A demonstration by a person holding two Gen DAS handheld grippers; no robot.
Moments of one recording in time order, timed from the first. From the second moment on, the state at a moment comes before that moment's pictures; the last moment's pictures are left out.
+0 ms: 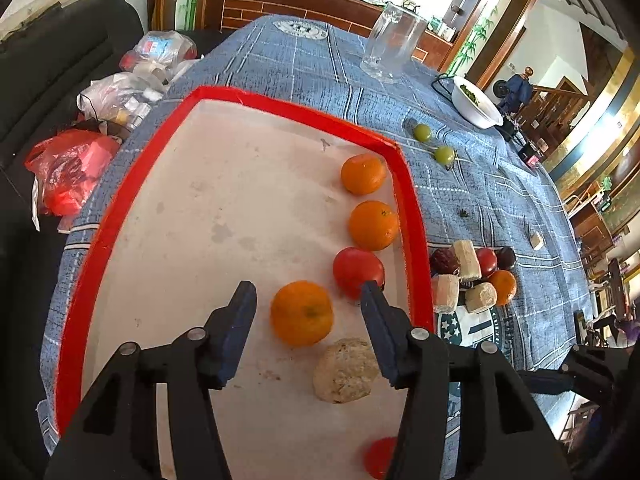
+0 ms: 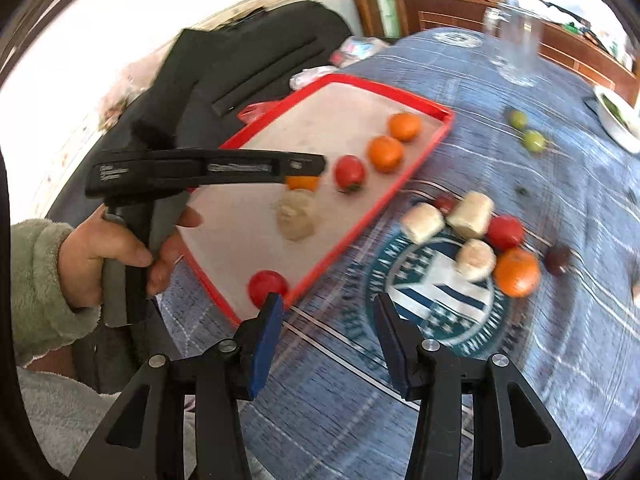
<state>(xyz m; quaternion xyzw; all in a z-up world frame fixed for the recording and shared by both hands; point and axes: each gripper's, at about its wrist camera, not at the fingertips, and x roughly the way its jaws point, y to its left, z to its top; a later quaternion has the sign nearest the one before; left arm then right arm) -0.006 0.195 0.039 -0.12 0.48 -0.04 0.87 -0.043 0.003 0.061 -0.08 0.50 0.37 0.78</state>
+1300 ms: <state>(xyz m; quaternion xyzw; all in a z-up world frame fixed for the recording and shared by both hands) -0.007 0.051 0.052 -0.02 0.50 -0.14 0.86 0.007 -0.169 0.062 0.04 0.51 0.17 0.85</state>
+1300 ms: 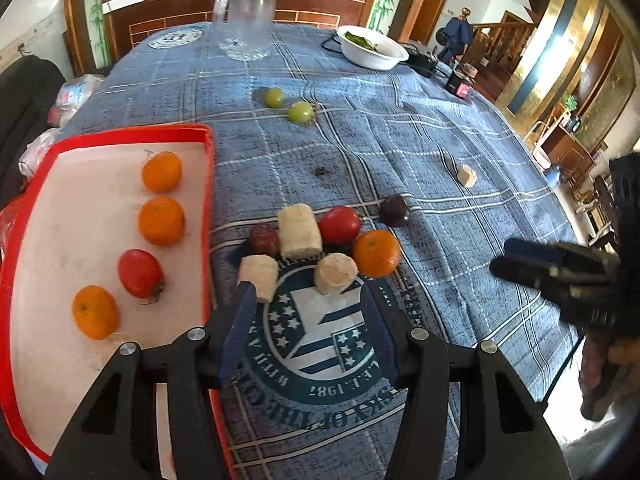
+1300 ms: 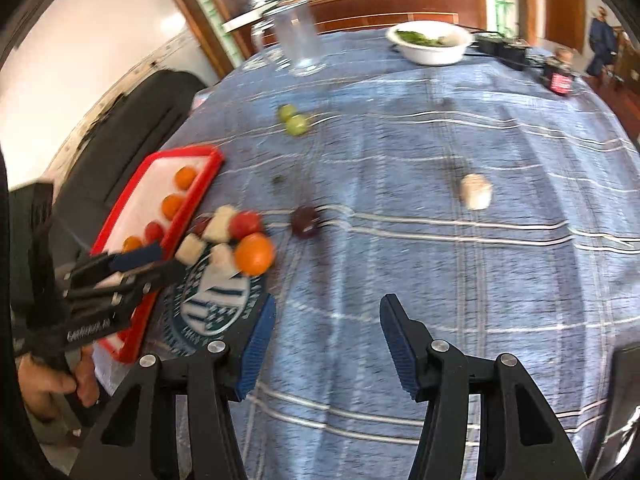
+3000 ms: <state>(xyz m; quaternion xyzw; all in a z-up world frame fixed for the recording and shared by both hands) 0.020 0.027 0.020 -0.03 0.53 -0.15 0.84 0.086 -0.207 0.034 0.02 0.52 0.08 0.85</state>
